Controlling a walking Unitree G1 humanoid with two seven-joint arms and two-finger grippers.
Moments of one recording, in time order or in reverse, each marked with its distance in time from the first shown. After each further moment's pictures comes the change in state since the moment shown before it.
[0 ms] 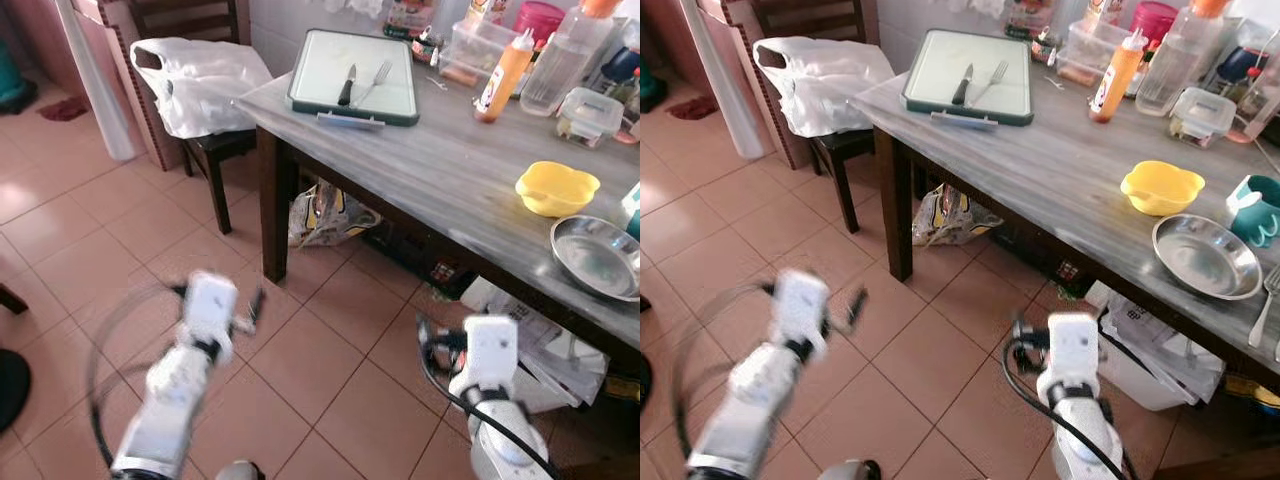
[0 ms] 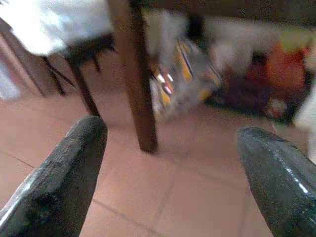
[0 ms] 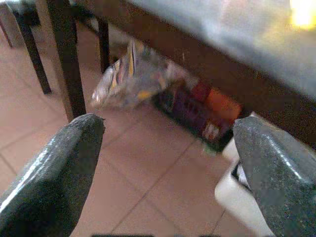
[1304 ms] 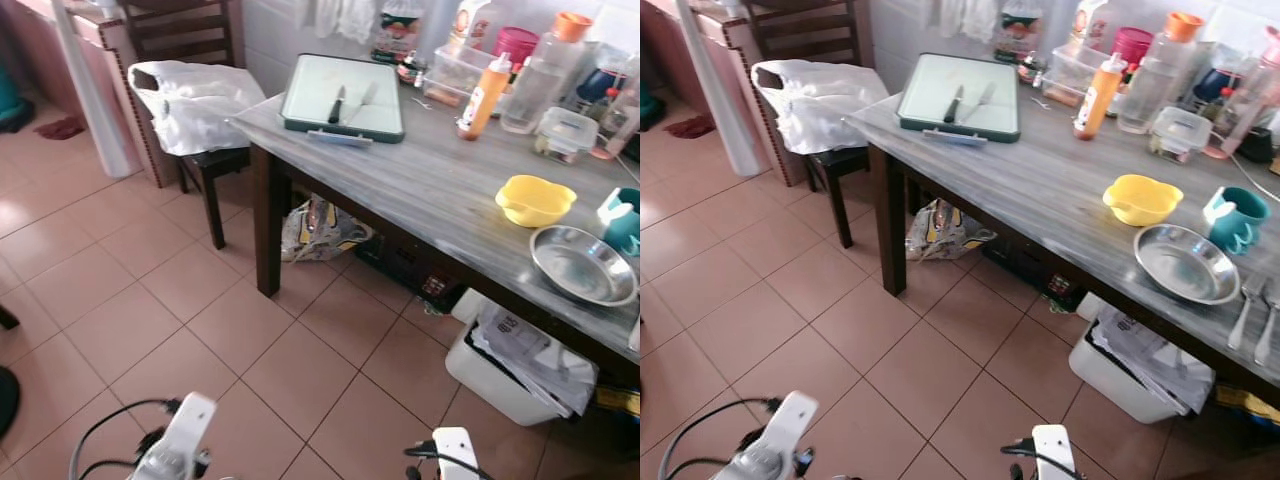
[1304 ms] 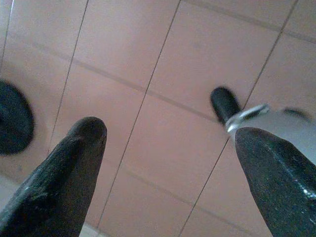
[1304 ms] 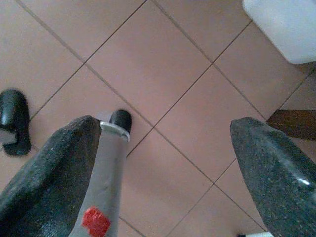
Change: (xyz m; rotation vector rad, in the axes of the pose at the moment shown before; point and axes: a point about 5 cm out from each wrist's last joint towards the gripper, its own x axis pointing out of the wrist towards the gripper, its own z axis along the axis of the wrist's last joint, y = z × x) left arm -0.071 0.018 -0.160 0.177 0.922 0.095; right arm -0.034 -0.006 -0.177 -0.022 0.791 0.057
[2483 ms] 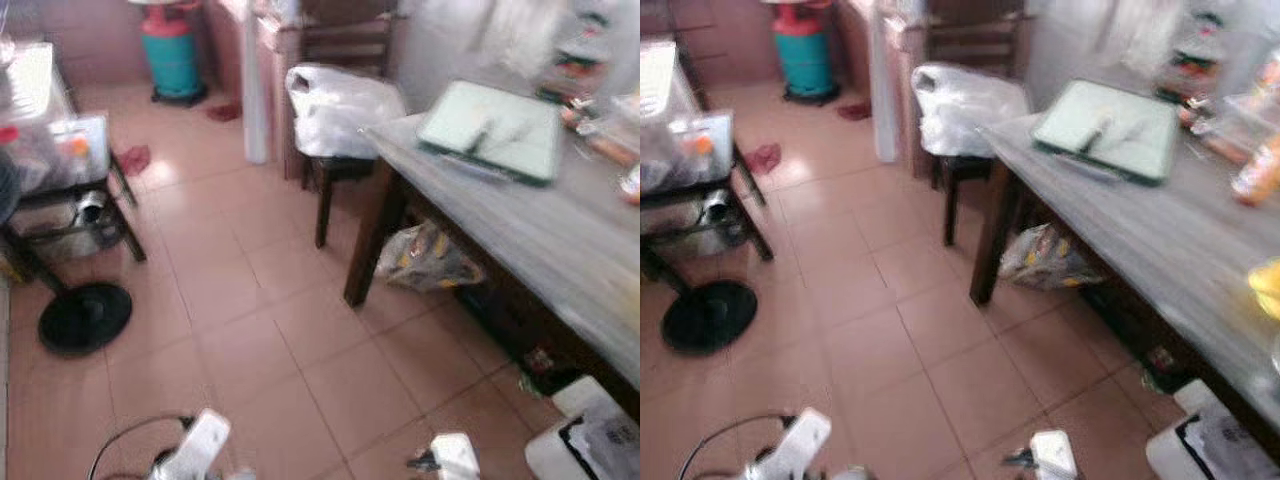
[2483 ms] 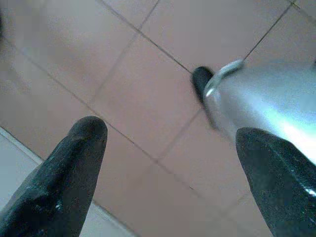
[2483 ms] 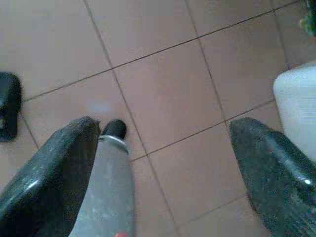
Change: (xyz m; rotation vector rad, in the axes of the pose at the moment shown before) left arm -0.001 -0.023 0.004 0.039 -0.013 -0.139; right arm 0.001 -0.004 -0.001 -0.029 0.017 -0.016
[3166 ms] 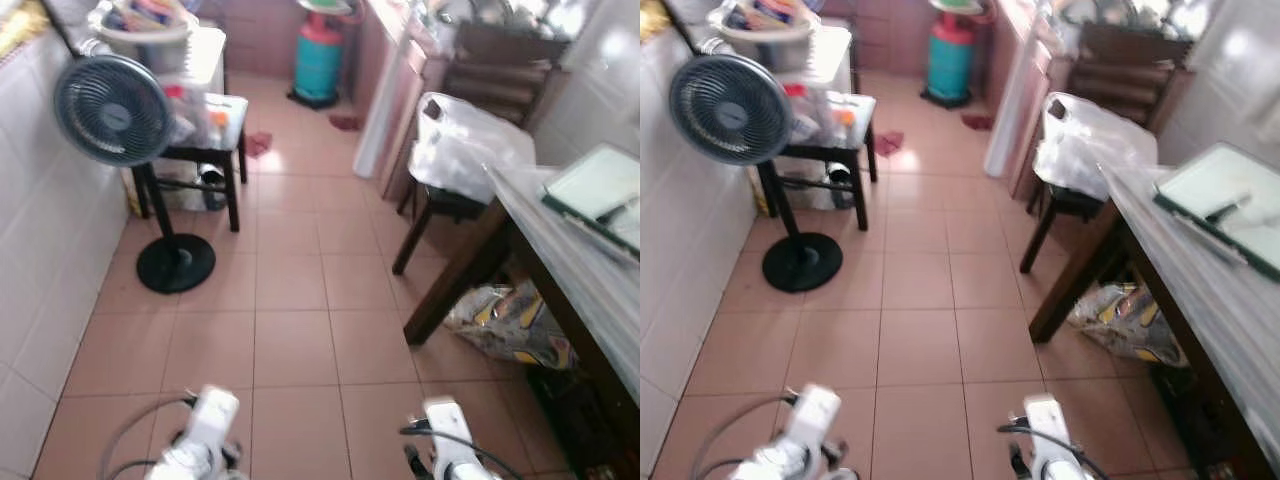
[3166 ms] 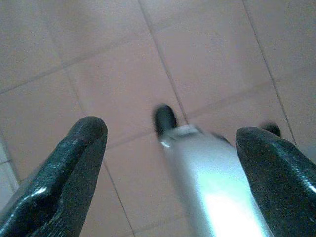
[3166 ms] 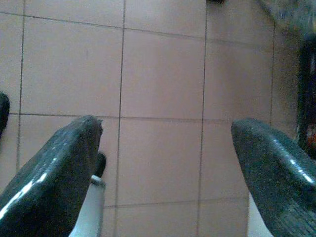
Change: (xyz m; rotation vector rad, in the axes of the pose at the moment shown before) left arm 0.001 -0.013 0.018 -0.094 -0.071 -0.040; right arm 0.006 -0.002 0.035 -0.019 -0.067 -0.002
